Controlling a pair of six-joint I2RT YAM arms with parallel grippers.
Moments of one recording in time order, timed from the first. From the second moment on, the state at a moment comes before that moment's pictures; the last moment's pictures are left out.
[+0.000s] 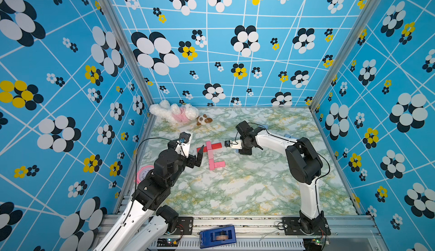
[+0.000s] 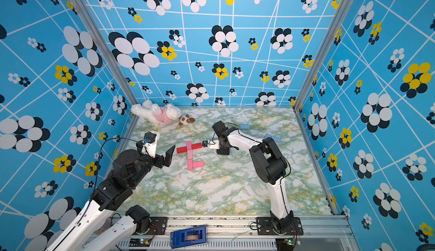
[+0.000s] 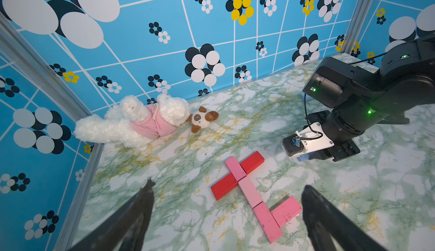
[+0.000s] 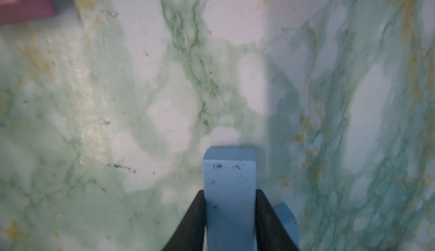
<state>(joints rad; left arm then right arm) -0.54 0.63 0.76 -0.38 -0.22 0.05 0.61 2.08 1.52 -0.66 0.01 -0.96</state>
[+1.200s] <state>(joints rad) -0.54 0.63 0.76 -0.38 -0.21 0.05 0.53 1.86 1.42 -0.60 0.02 -0.72</state>
